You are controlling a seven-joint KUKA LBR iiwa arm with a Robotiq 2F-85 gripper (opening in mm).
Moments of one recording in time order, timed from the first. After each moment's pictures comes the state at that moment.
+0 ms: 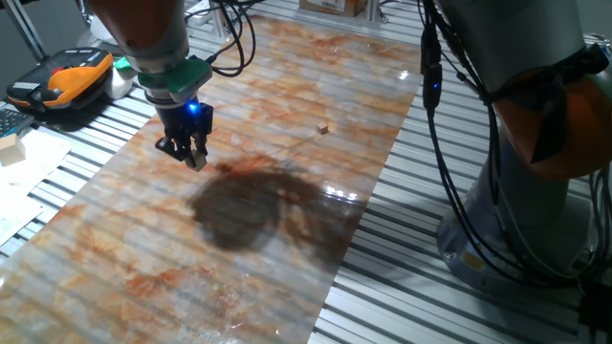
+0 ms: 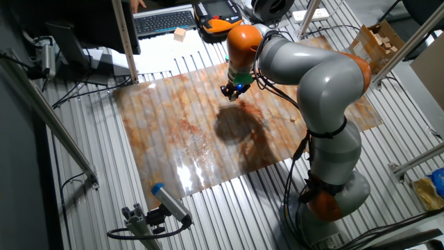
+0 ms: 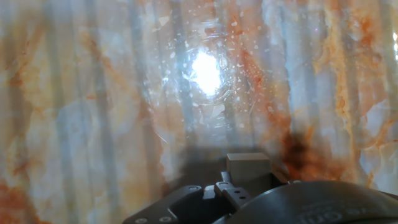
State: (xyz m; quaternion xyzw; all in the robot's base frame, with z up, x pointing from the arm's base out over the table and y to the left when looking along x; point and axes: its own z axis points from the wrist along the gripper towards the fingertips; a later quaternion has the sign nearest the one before) arm 0.585 0.122 0.114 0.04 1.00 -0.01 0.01
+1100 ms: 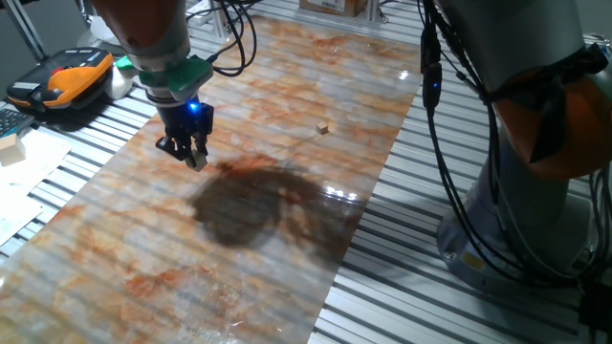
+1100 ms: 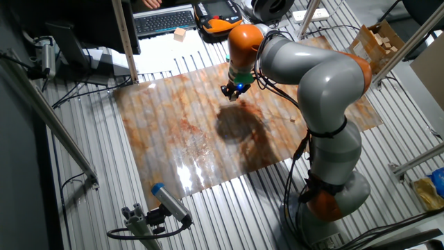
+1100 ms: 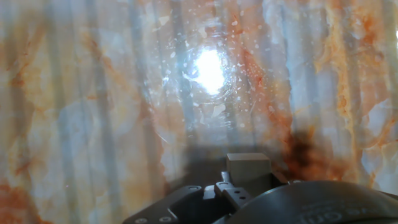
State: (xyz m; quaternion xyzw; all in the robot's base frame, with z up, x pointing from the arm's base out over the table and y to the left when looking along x) arm 0.586 0.122 0.114 0.04 1.00 -0.01 0.01
